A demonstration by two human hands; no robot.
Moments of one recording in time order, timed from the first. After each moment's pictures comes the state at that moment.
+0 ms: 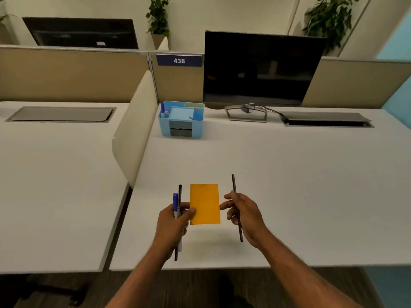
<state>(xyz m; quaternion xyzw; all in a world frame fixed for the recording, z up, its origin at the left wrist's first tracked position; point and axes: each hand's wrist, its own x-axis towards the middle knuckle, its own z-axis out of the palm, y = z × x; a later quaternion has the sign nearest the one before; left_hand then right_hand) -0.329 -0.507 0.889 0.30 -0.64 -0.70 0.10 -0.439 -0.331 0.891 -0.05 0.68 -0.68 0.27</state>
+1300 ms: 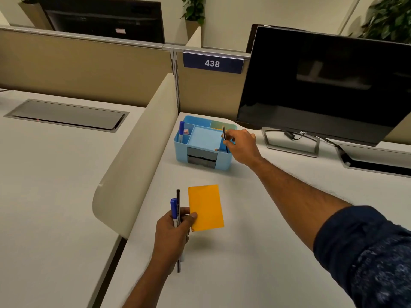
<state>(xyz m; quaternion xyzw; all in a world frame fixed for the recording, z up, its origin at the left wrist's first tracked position) -0.490 -0.615 0.865 0.38 -0.57 -0.71 0.18 -0.801 -0.587 0.887 -0.36 0.89 -0.28 0.01</state>
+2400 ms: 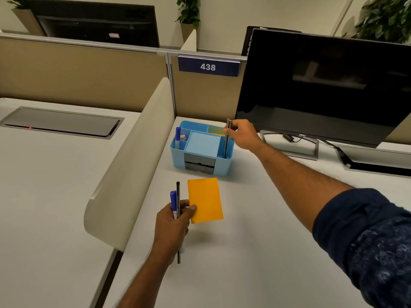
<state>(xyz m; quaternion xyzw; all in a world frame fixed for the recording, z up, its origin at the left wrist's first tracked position) -0.525 -0.637 0.867 0.37 -0.58 -0.70 0.19 -0.845 -0.607 0.913 -0.27 0.88 -0.39 0.10</state>
